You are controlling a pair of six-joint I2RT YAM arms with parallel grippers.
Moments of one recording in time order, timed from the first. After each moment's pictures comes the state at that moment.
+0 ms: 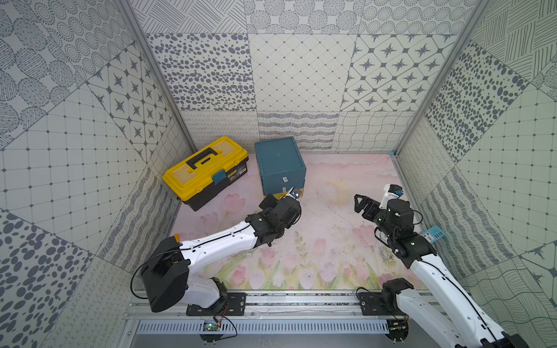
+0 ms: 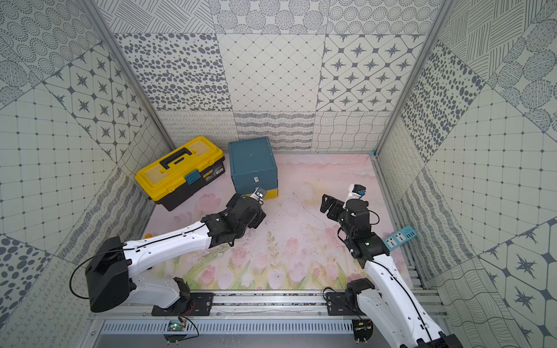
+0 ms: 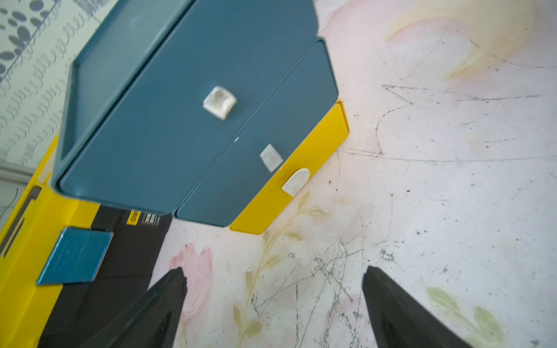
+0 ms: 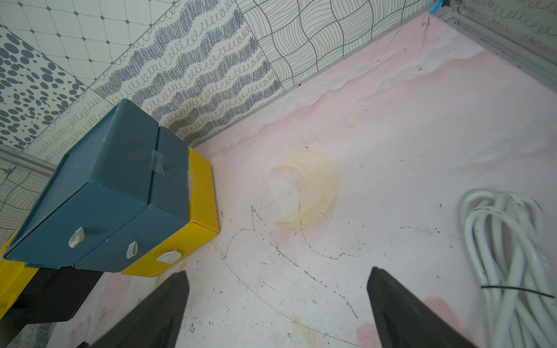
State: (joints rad) left arm -0.84 1.37 0.94 -0.30 -0.67 0.08; right arm 0.25 0.76 0.58 -0.22 0.11 0.59
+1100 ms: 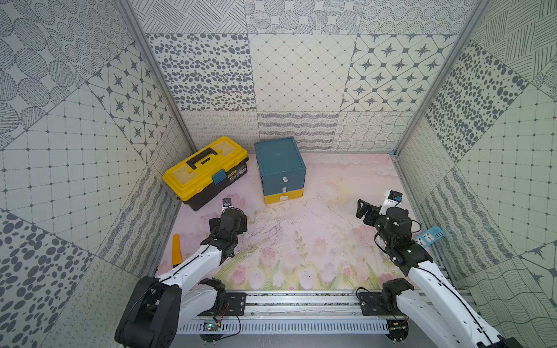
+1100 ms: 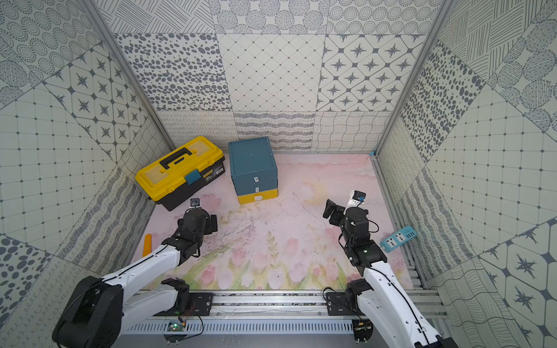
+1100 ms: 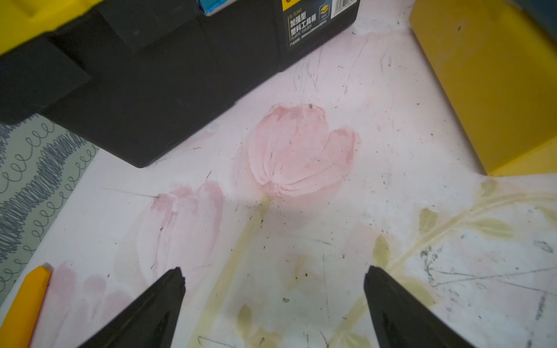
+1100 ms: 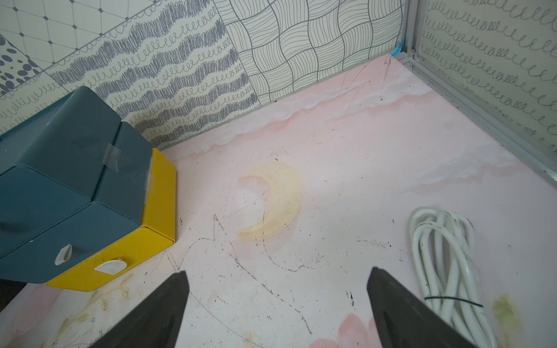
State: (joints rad) left arm -0.24 1.13 0.37 0.07 -0.49 -0.17; right arm 0.25 0.72 0.45 -0.09 0.21 0.44
